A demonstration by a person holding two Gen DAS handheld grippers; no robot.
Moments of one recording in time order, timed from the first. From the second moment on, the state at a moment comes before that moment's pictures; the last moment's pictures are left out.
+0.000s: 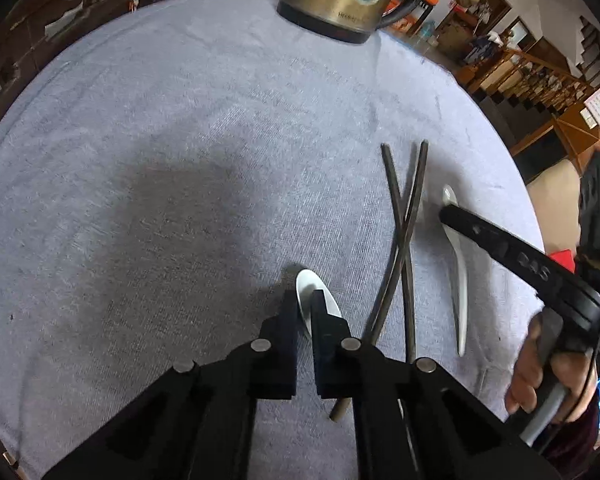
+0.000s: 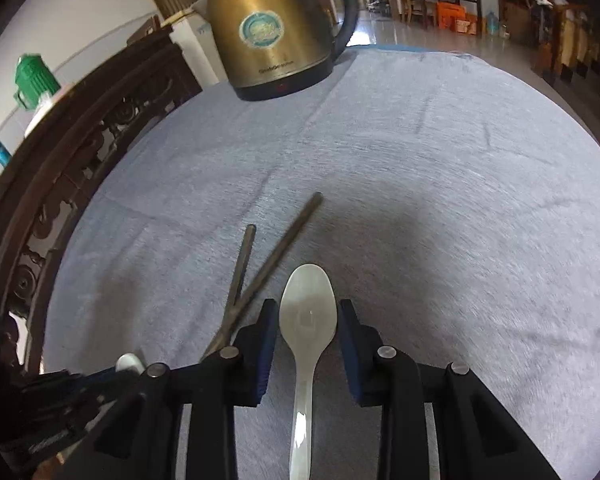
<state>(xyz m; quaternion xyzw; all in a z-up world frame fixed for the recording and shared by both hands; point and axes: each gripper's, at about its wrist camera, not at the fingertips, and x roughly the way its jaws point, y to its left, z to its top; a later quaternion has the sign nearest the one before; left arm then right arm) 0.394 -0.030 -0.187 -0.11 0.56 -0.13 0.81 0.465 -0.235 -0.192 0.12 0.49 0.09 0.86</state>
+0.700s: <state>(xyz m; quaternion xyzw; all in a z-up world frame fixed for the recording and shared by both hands) 0.332 0.030 -0.106 -0.10 0.47 -0.09 0.87 0.296 -0.325 -0.130 0.21 0.36 0.05 0.91</state>
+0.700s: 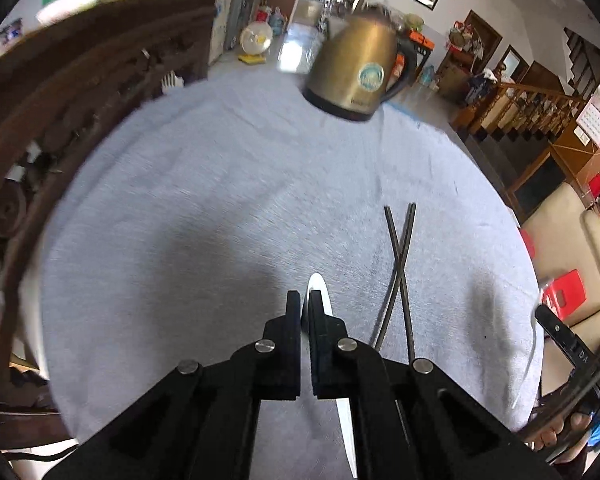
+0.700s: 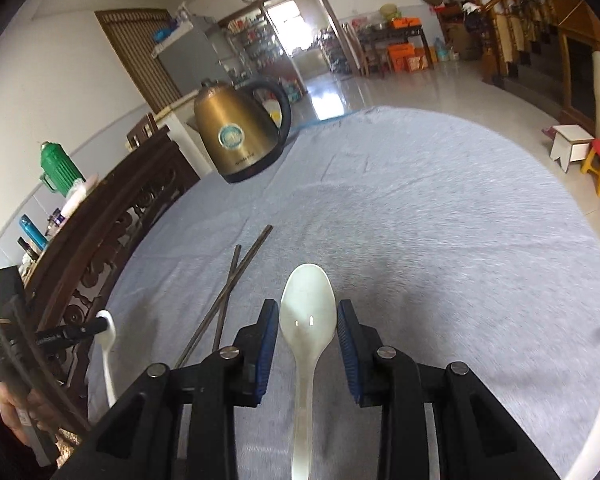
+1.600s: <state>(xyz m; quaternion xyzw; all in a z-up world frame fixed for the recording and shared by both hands) 0.176 -0.015 0.005 -0.06 0.23 -0.15 0.96 0.142 -0.258 -0.051 0.21 0.10 0.07 0.97</state>
